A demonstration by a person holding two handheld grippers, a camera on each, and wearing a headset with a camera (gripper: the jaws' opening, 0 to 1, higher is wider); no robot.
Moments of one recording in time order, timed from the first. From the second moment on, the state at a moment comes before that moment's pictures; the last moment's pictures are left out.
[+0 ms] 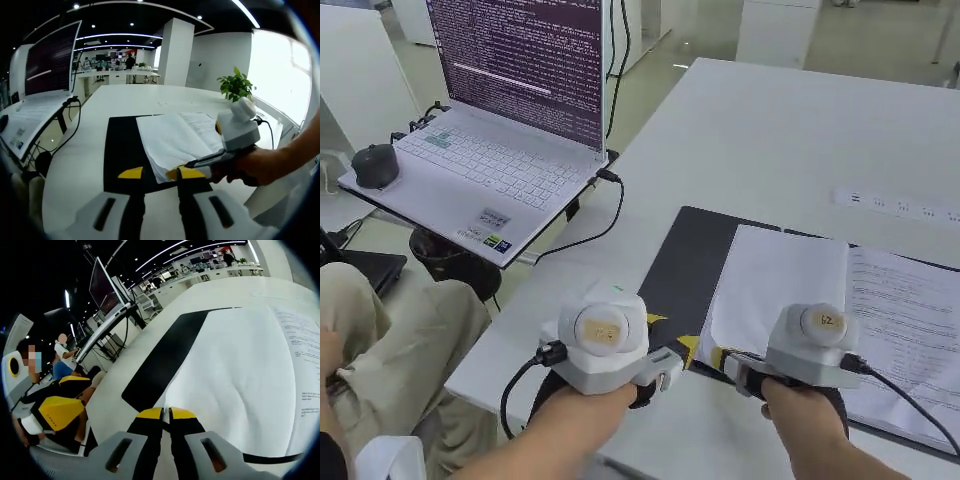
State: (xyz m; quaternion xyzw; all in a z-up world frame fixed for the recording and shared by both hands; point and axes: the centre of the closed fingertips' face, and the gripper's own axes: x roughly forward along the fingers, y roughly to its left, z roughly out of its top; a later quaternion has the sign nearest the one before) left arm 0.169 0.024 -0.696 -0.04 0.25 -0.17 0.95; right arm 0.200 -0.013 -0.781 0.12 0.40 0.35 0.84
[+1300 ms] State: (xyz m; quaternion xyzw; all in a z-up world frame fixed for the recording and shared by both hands) left arm 0.205 -0.032 -0.789 0.06 0.31 -0.19 0.93; right arm 0.291 -0.149 -0.764 0.39 0.40 0.24 0.79
